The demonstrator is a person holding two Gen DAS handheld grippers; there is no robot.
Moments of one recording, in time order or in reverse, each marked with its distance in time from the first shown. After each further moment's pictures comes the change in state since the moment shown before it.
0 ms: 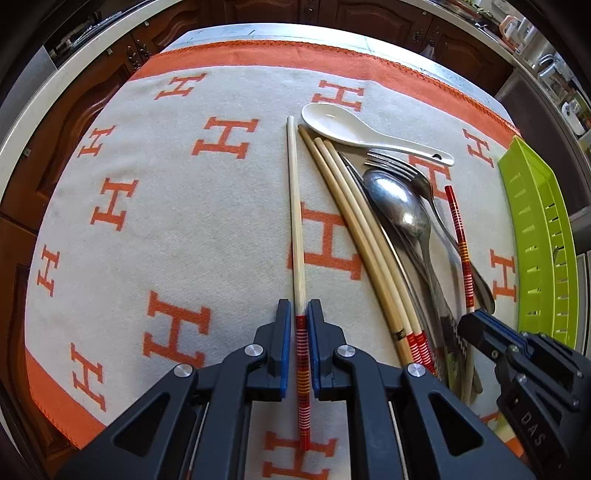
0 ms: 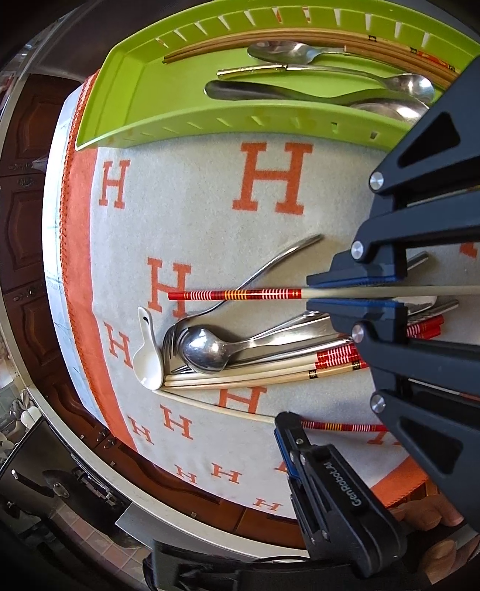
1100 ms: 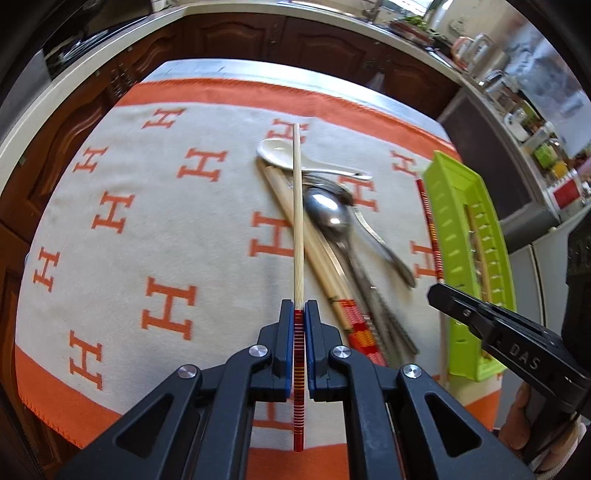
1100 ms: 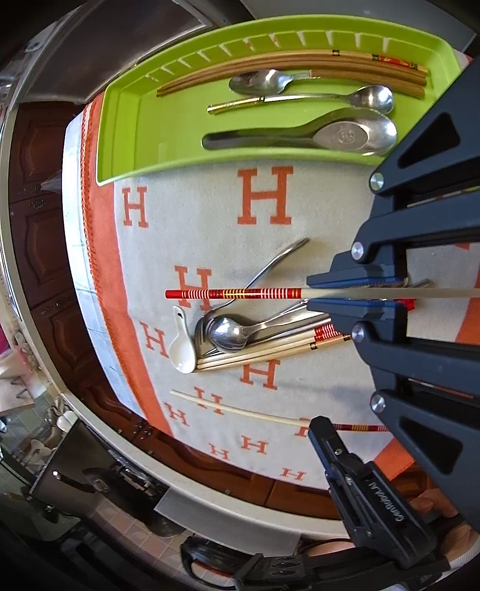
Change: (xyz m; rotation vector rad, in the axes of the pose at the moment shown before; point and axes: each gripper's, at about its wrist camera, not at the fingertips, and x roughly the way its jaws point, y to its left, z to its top) left arm -0.075 0.017 -0.042 0.056 -0.104 -0.196; right arm -0.049 -0.008 -0.011 0.107 -0.095 0.069
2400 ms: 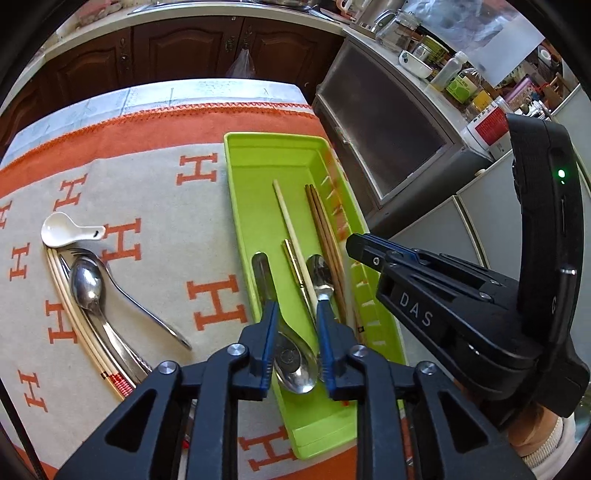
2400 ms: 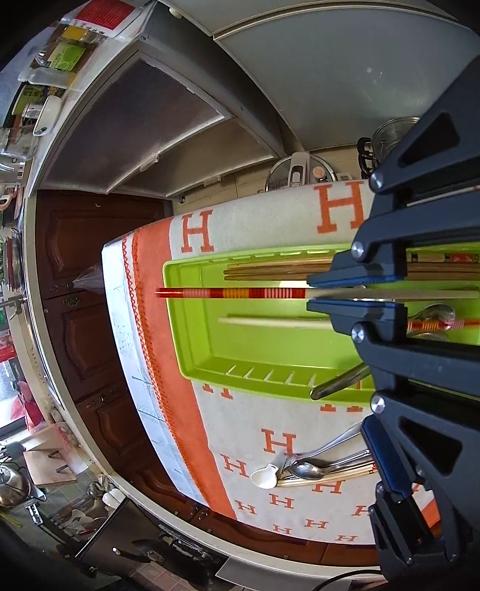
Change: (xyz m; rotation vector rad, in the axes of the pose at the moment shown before) left arm 0.049 -0.192 0.045 0.259 0.082 -0.208; right arm -0.053 -0.121 0.049 0.077 -0.102 -0.269
